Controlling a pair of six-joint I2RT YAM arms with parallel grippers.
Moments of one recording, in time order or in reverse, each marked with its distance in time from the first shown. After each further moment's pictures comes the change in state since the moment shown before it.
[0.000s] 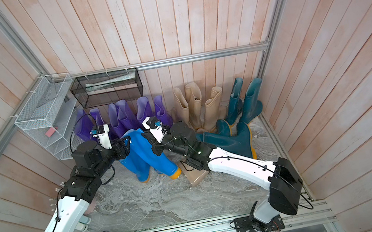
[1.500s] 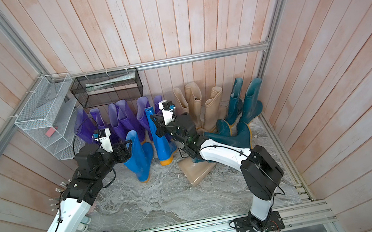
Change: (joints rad) left arm 0.007 -0.014 -0.063 0.003 0.000 -0.011; right arm -0.155 0.206 -0.035 0.380 0.008 0.331
